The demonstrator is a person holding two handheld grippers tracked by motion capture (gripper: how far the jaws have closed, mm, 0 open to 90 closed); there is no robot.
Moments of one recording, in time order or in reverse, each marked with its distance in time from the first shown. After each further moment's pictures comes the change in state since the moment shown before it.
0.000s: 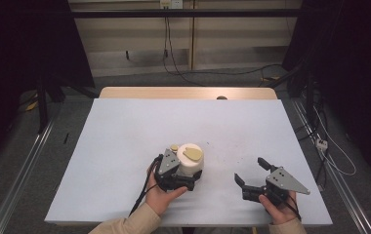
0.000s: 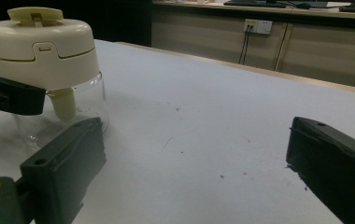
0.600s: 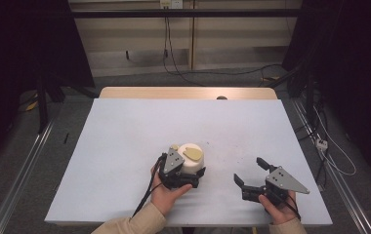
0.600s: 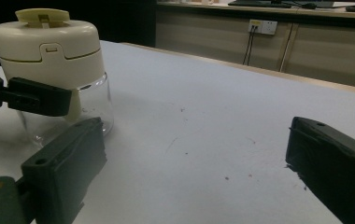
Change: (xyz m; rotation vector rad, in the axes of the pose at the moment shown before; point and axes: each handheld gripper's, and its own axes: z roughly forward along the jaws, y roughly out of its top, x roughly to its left) left arm -0.004 0.001 0.012 -0.024 0.033 -0.008; right arm 0.000 0.000 0.001 -0.003 0.022 0.000
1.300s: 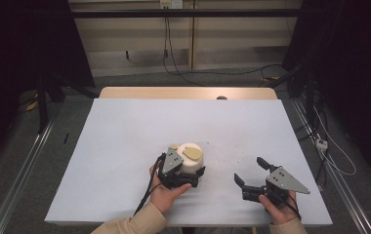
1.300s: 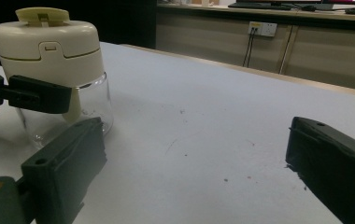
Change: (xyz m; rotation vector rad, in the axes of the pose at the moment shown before) left arm 0.002 0.001 -0.003 -0.034 -0.013 0.000; right arm 0.000 0.001 -0.001 -0.008 -0.002 -0.001
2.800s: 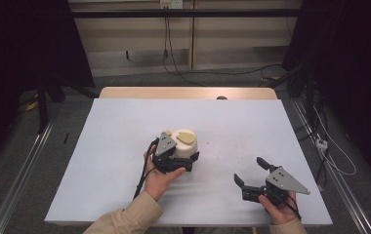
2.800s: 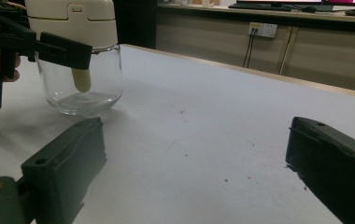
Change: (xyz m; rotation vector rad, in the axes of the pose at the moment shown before) left arm 0.034 0.026 0.006 0.006 0.018 -0.030; right arm 0.001 0.000 0.000 0.000 0.000 -0.004
